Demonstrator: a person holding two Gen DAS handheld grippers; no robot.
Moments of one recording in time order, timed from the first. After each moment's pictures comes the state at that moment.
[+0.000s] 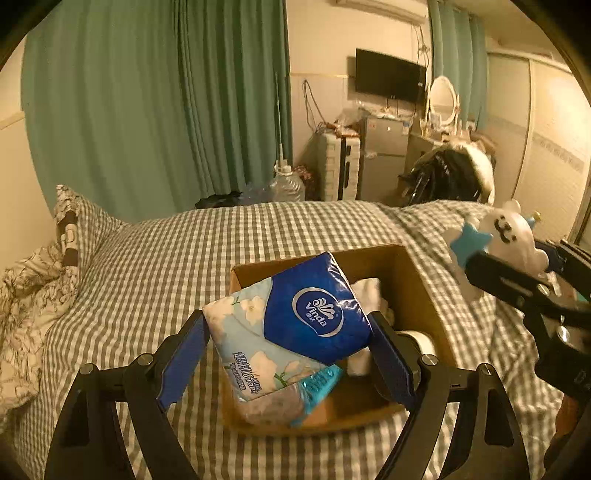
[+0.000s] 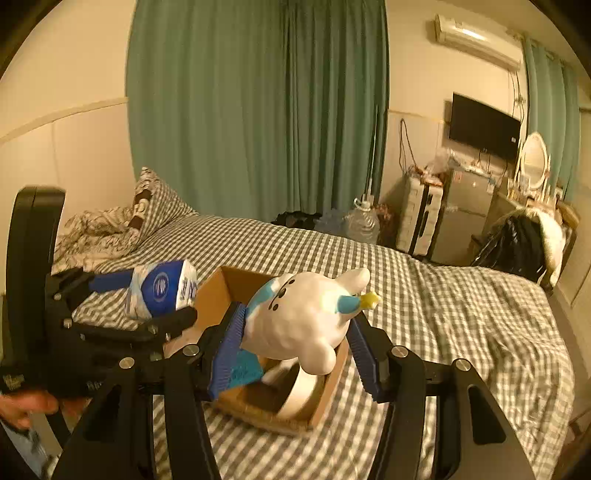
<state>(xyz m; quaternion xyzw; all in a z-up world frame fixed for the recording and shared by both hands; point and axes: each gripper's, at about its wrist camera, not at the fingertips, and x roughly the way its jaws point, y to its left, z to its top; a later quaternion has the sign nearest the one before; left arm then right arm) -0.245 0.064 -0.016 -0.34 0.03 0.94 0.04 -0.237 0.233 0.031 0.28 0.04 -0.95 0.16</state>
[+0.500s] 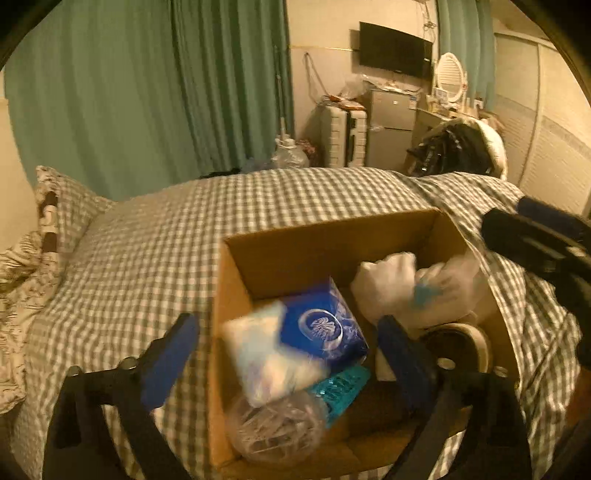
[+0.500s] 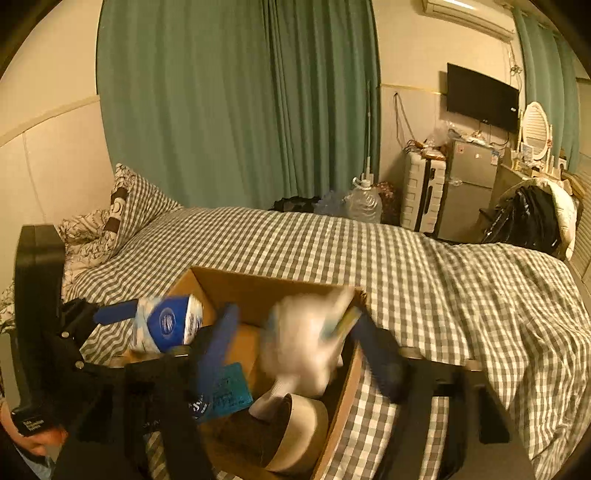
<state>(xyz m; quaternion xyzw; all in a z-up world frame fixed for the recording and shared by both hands) -0.278 0.057 -0.066 -0.37 0.05 0.93 0.02 -0.287 0.232 -0.004 0.29 0.02 -0.95 0.15</state>
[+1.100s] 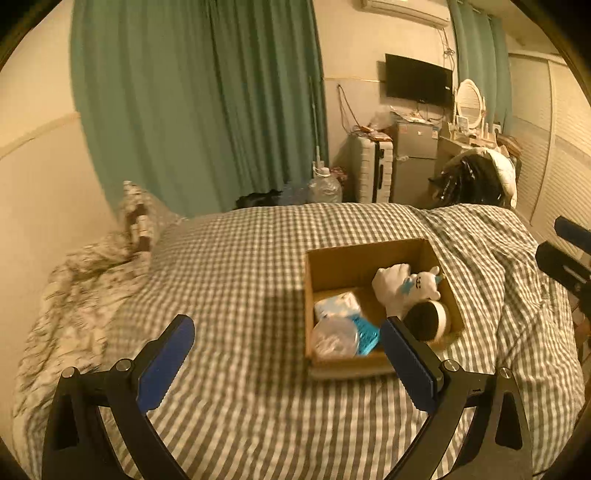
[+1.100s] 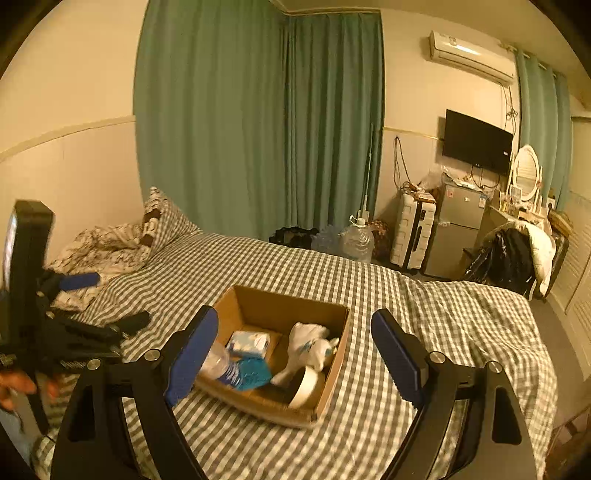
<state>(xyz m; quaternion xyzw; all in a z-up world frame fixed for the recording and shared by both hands) -0.136 0.009 0.052 -0.34 0.04 0.94 -0.03 -0.148 0.233 0.092 0.24 0.06 -0.96 0.16</state>
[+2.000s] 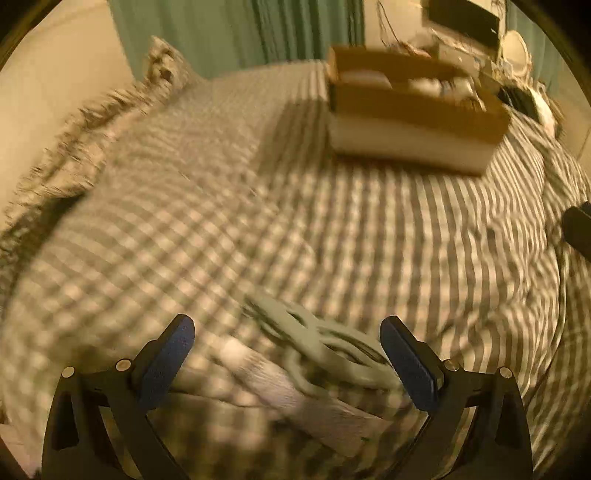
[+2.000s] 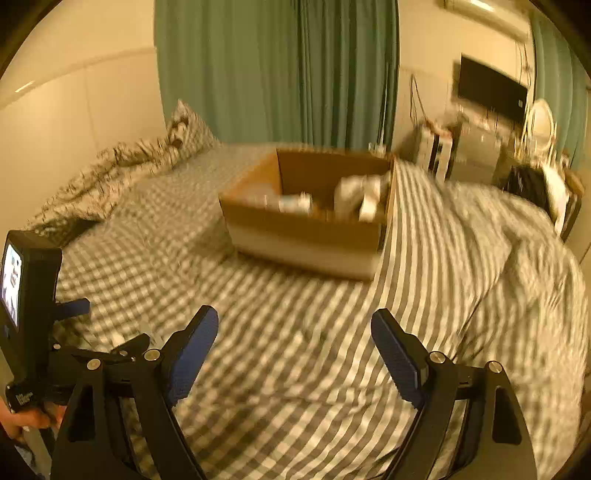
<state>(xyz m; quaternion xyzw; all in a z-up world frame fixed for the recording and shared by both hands) -0.032 0.015 -0.161 -0.50 0.00 0.86 -0.09 -0.061 0.219 -0.075 0.36 0.05 -0.91 0.18</state>
